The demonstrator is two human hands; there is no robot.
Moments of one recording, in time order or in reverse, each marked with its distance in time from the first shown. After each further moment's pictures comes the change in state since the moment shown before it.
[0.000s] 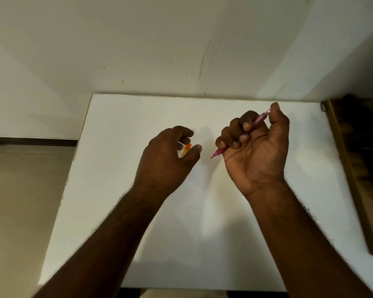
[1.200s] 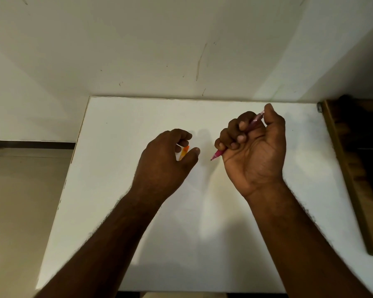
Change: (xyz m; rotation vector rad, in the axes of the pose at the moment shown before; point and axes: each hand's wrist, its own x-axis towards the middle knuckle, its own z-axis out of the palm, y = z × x) left_hand 0.000 0.000 -0.001 -0.001 -0.012 0.011; right_hand 0.002 -0.001 0.000 -0.023 0.003 -0.012
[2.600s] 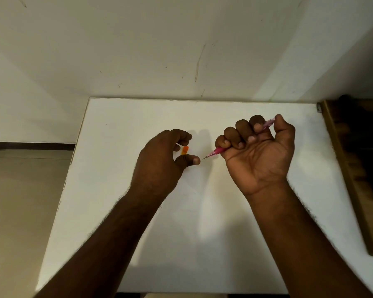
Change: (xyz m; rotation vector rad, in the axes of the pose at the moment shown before) left_hand 0.002 -0.005 -0.005 0.000 -0.050 0.002; right_hand 0.000 0.000 -0.010 0.286 -0.016 0.049
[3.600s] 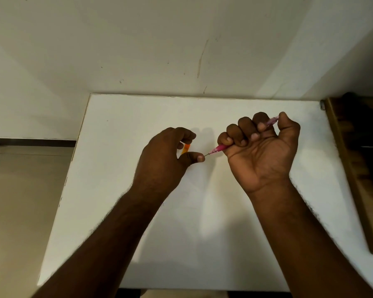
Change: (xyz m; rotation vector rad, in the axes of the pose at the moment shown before) left_hand -0.003 0.008 0.000 -0.003 -0.015 0.014; right_hand -0.001 -0.002 0.000 -0.003 0.005 -0.009
